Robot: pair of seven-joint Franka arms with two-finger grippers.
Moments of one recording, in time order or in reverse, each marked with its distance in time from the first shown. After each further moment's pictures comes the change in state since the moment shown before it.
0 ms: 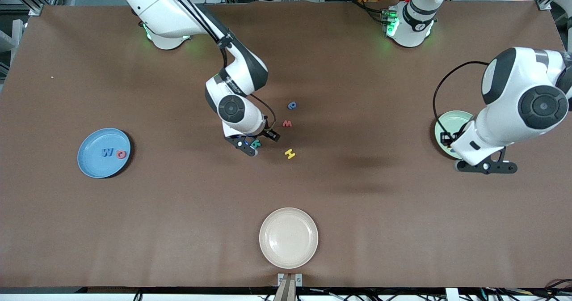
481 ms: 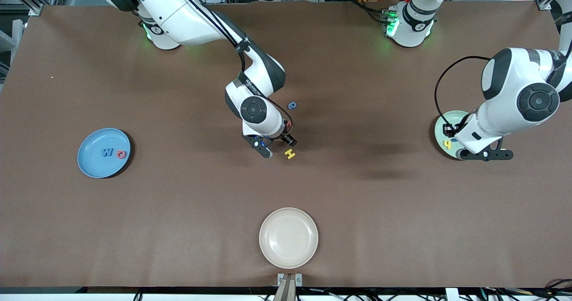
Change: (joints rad) left arm 0.120 -0.049 -0.006 -0.231 -0.038 0.168 0.056; right arm 0.083 0.116 -0.036 0.179 -0.028 0.008 0.212
